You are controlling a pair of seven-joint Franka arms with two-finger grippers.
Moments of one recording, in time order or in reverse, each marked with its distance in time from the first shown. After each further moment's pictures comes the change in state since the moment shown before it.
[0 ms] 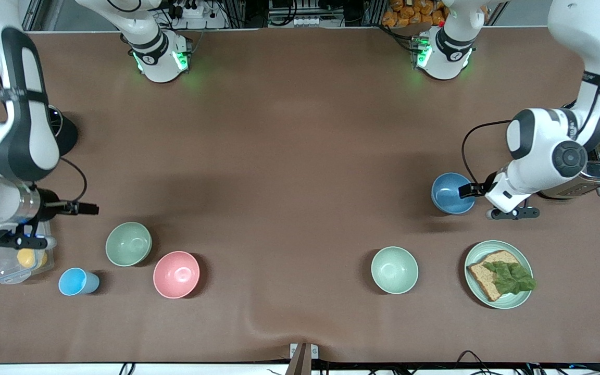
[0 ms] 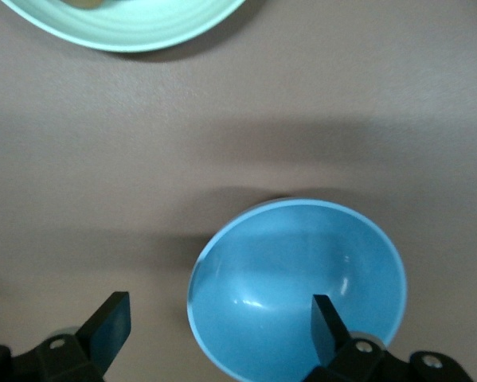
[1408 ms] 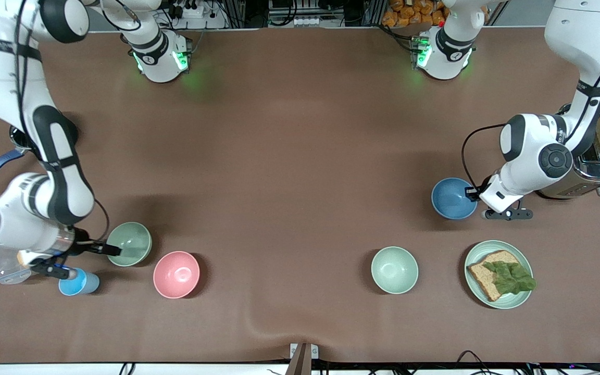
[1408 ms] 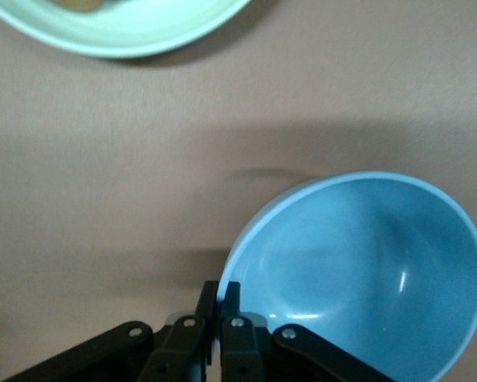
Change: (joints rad) left arm 0.033 0.037 -0.027 -0.001 0.082 0.078 0.001; right arm -0.039 0.305 0.025 0.002 0.207 0.430 0.002
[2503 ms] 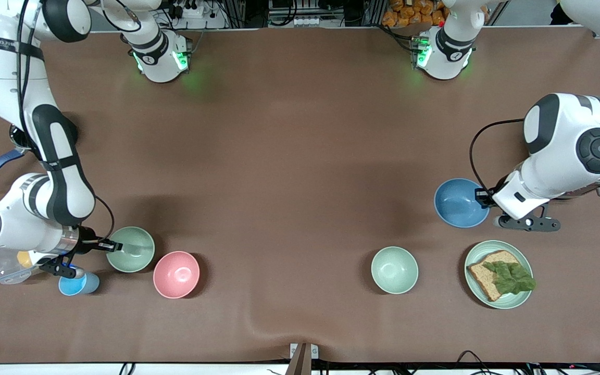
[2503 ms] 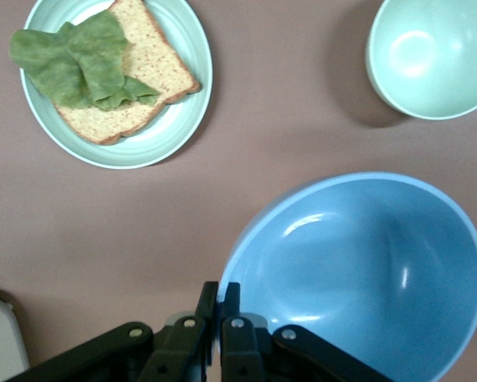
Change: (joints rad) left arm 0.000 -0.074 -0.131 0.333 -0.005 -0.402 -0.011; right arm 0.010 -0.047 0.001 0.008 0.020 -0.099 -0.016
